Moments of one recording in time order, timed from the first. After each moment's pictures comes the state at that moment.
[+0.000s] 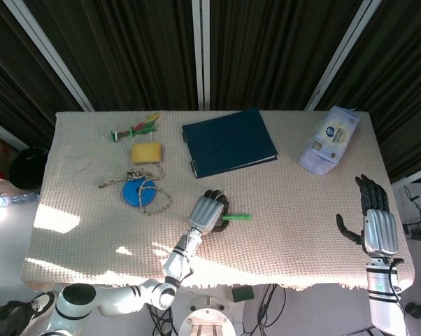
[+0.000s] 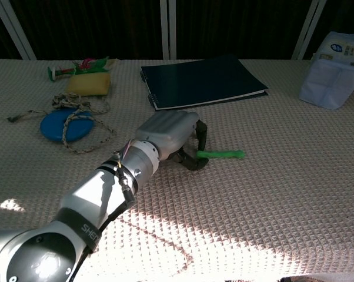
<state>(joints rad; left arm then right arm) -0.82 -2.23 -0.28 -1.01 1.15 1.01 0.48 0.13 -1.31 0.16 -1.75 -1.40 1.51 -0.05</state>
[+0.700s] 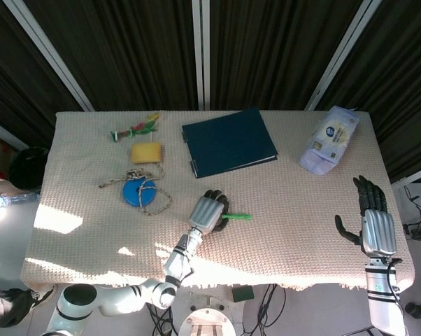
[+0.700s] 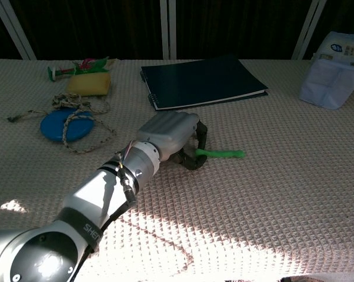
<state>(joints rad) -0.83 -2.24 -0.28 -0.99 1.15 0.99 0.47 0.13 -1.32 0.16 -1.75 -1.40 1.50 -0.05</state>
